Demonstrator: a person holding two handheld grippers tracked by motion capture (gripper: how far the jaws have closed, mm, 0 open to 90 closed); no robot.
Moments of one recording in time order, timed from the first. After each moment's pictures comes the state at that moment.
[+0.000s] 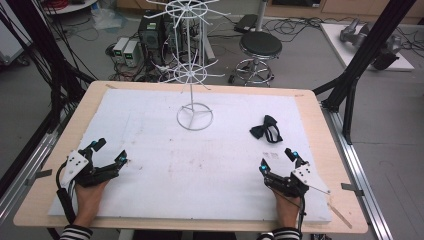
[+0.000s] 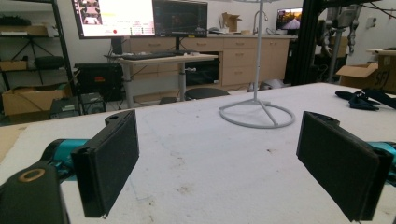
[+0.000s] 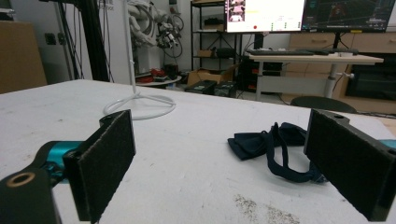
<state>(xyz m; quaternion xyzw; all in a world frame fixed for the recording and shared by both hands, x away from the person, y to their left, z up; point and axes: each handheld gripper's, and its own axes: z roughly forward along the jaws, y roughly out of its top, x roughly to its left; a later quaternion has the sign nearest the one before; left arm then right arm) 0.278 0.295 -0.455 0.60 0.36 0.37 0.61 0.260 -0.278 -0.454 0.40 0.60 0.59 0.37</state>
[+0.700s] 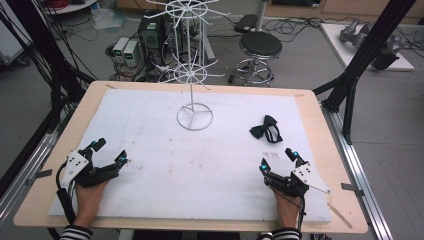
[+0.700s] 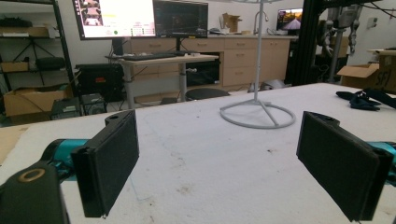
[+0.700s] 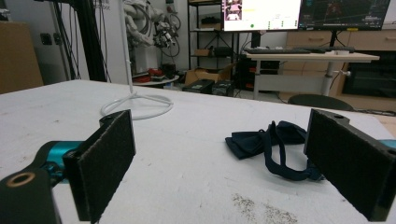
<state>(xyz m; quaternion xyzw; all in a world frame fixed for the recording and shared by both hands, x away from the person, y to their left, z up) 0.277 0.295 -0.455 0.60 0.36 0.37 0.61 0.260 -0.278 -0.454 0.40 0.60 0.59 0.37</state>
